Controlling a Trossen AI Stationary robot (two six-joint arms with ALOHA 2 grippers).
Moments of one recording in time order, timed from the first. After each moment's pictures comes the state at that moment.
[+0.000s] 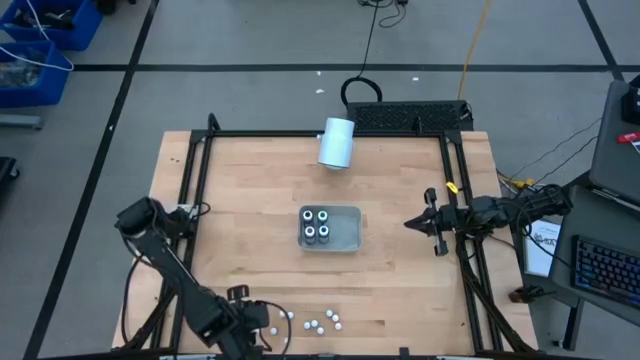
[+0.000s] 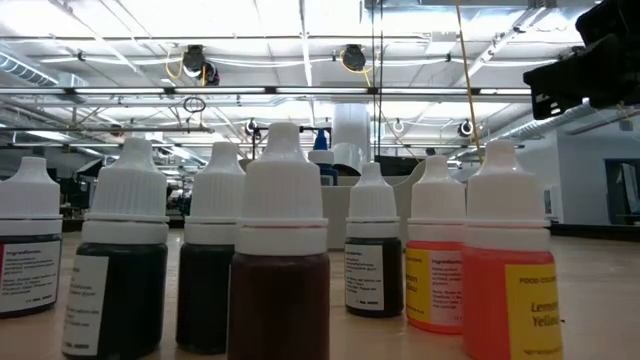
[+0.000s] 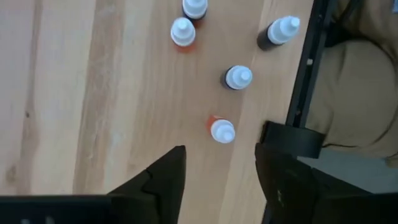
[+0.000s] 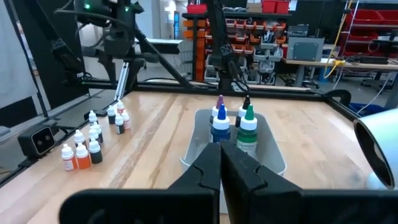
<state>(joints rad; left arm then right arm) -0.87 1.85 1.43 -0.94 -0.13 -1.06 0.26 0.01 0.05 -0.07 0.15 0.00</state>
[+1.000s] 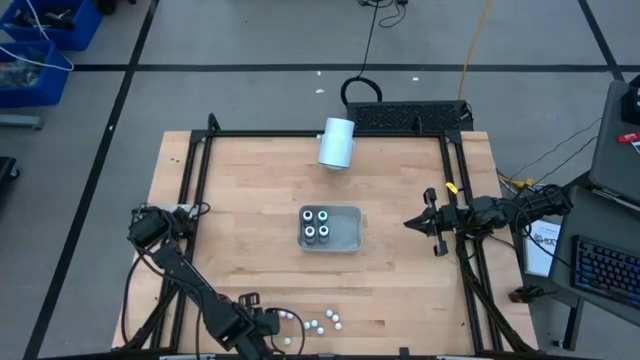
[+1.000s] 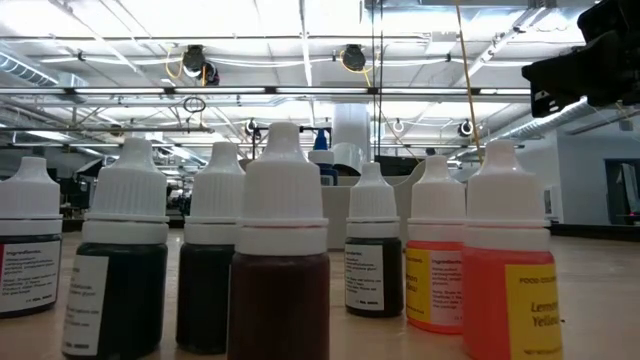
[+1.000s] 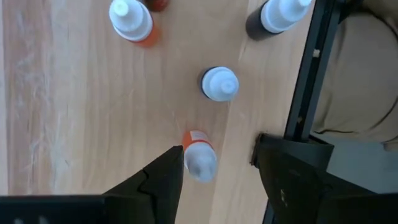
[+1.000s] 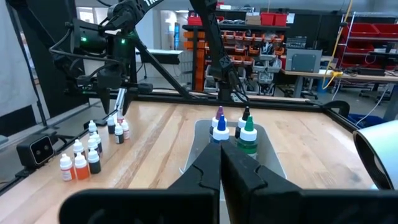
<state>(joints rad) -0.84 1.97 1.43 -0.81 -0.02 -1.00 0.26 0.01 0.03 -0.01 0.15 -0.02</state>
